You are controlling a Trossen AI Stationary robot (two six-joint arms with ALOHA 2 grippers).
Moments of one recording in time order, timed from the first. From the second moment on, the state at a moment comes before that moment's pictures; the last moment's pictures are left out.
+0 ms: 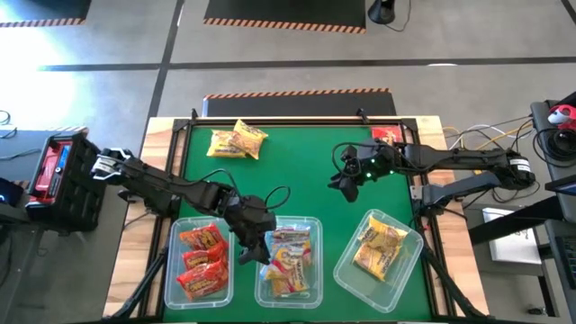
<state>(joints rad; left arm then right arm) -0.28 1.48 1.14 -0.34 0.48 -0.75 -0.15 1.14 0.92 -0.42 -0.18 0.52</state>
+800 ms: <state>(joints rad) -0.14 1.48 1.17 -0.34 0.48 -0.64 -0.22 1.14 0.92 -0.67 0.19 0.45</state>
